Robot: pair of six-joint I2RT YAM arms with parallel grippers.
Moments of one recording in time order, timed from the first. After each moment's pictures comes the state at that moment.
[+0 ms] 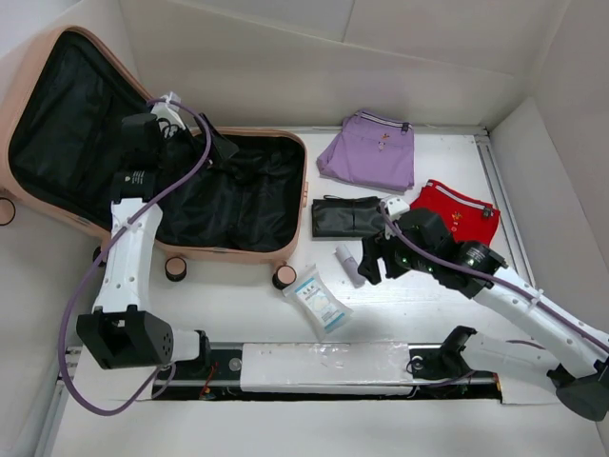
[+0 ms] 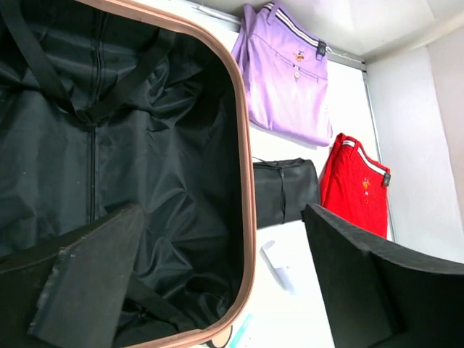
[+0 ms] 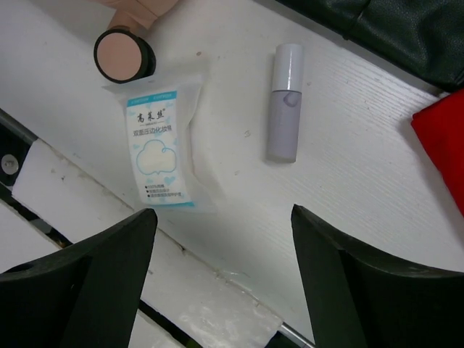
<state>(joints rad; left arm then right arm) 0.04 1.32 1.43 -0.54 0.48 -0.46 0.78 0.96 0.97 -0.73 -0.01 0.32</state>
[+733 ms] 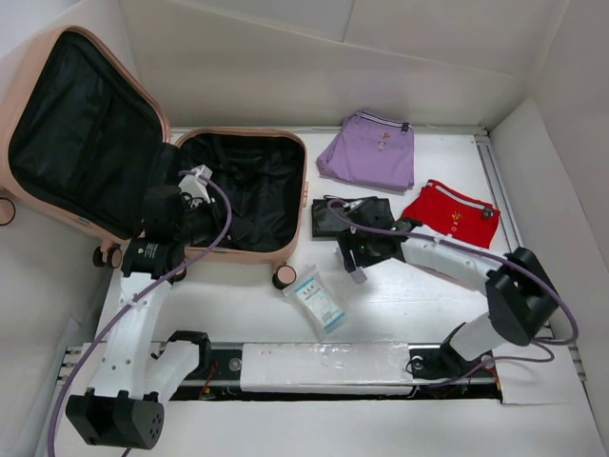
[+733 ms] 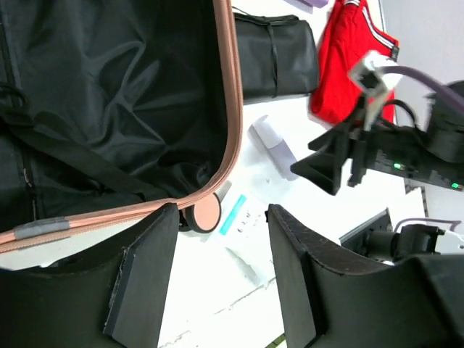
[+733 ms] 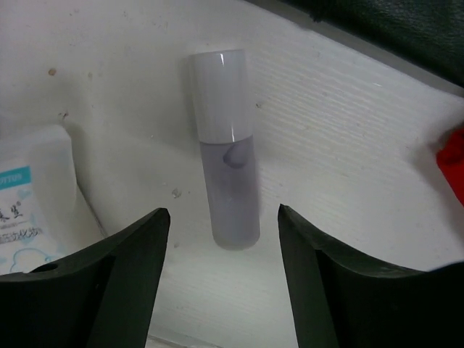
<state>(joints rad) -0.09 0.89 0.95 -0.64 0.52 -0.41 0.72 1.49 0.98 -0.55 0.08 0.35</state>
